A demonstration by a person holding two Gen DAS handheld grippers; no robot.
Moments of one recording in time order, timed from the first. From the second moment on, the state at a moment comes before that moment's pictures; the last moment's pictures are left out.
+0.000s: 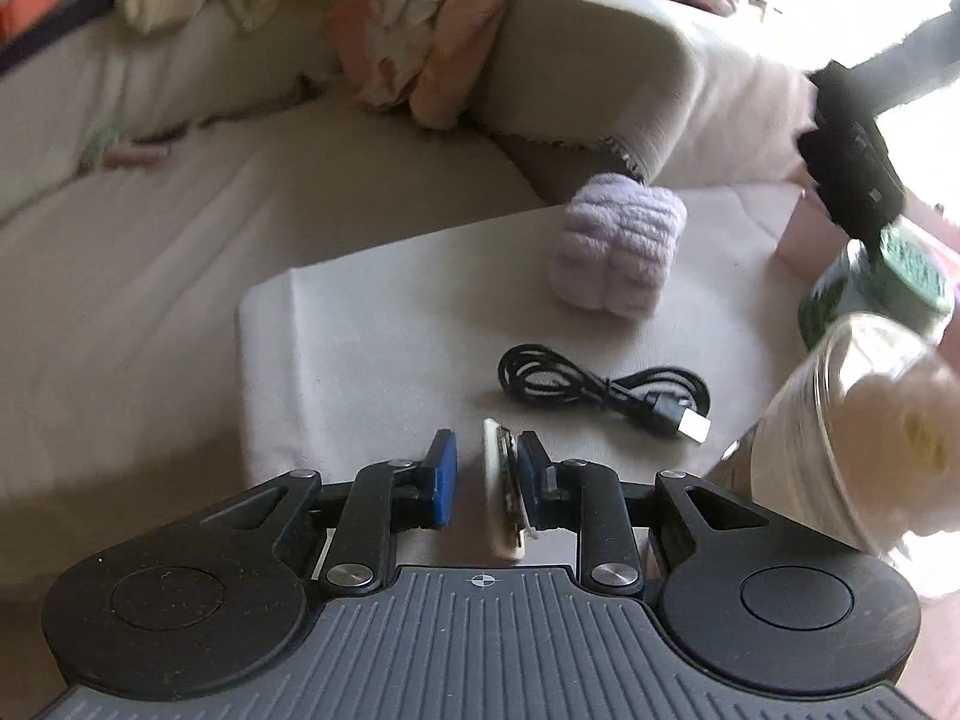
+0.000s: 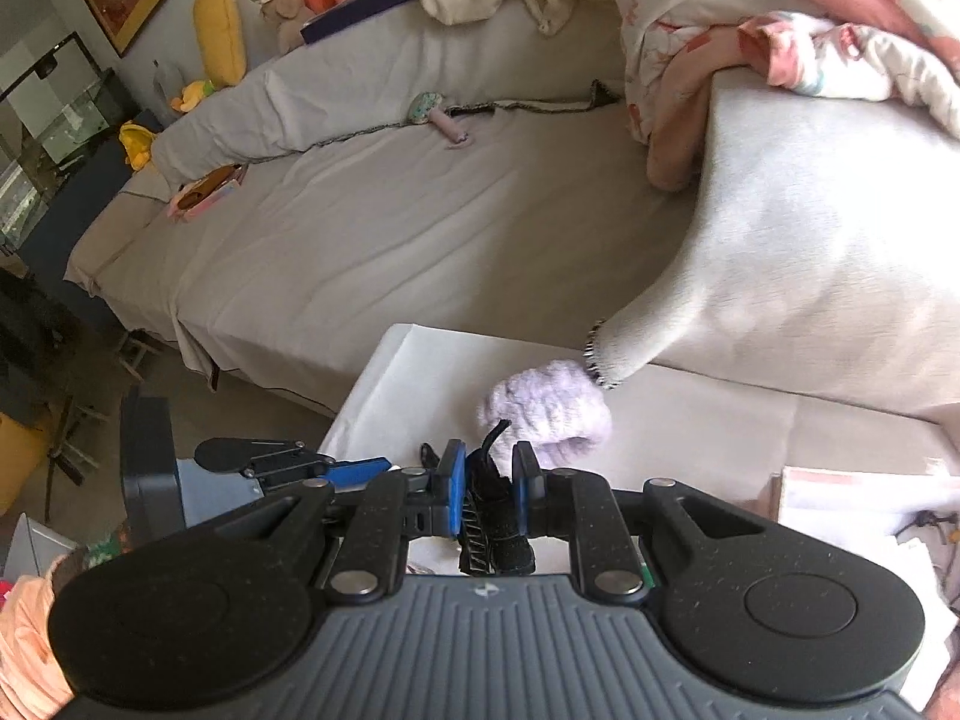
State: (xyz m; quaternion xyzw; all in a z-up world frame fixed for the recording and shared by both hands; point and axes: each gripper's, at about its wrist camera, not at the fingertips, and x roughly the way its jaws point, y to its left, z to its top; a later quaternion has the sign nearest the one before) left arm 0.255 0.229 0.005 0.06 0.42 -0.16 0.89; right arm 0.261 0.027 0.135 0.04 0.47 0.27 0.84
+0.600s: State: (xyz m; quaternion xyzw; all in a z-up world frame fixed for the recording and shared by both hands) left arm 0.223 0.237 -0.001 0.04 0.37 -0.15 0.91; right arm 0.258 0.060 0.126 0.01 0.49 0.26 0.83
